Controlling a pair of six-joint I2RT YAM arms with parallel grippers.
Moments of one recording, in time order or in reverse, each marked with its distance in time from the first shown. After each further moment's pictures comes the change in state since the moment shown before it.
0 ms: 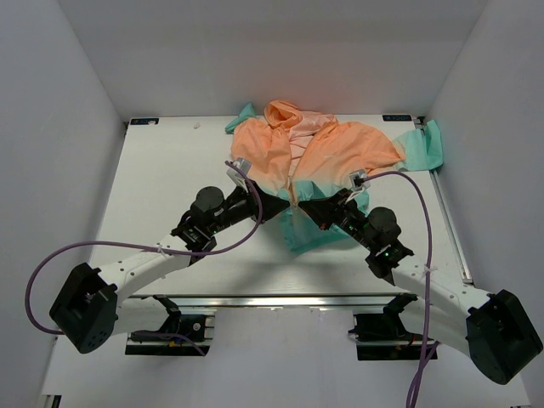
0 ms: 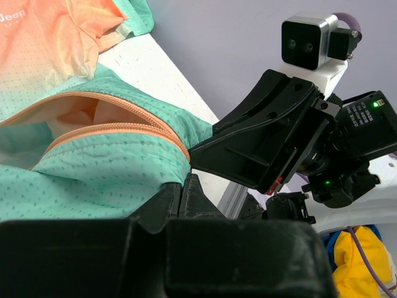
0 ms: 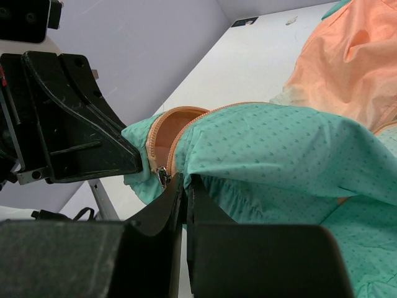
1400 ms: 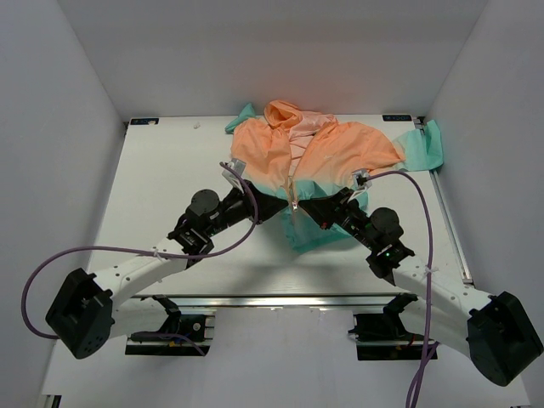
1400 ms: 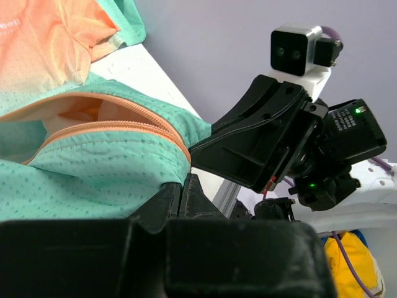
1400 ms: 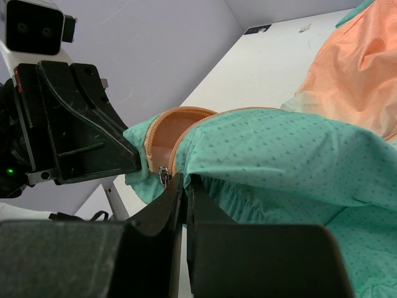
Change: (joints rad) left arm 0.000 -0.035 -0.026 0.030 -0.011 -0.047; right arm -0.005 -0.011 0.002 0.031 -0.019 0.040
